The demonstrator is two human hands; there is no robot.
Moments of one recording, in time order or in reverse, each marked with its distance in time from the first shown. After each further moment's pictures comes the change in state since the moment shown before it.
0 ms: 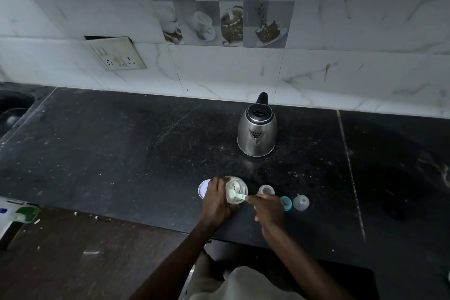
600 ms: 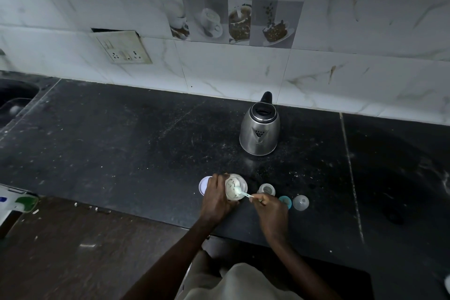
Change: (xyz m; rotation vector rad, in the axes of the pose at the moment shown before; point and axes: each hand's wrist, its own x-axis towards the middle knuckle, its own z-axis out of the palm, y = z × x) left_hand -0.001 -0.002 0.003 0.010 0.028 -0.021; right_hand 0.001 0.032 -0.010 -0.446 0.137 -0.484
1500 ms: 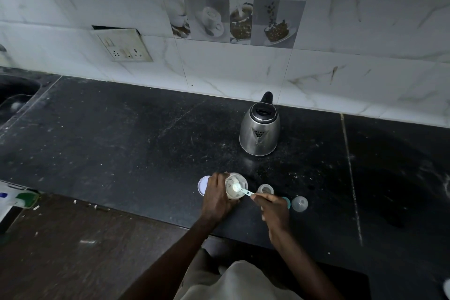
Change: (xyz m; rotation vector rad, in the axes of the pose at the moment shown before) left_hand 0.004 0.005 0.003 -0.012 0.018 0.009; right_hand 0.015 -0.008 -0.013 0.523 -0.135 0.451
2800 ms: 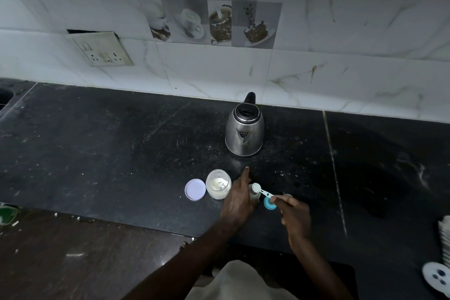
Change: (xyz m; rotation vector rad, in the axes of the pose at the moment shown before) left_hand 0.009 0.085 0.045 -0.163 -0.212 -0.071; right_hand 0.001 -0.003 -0.081 -0.012 0.179 -0.018
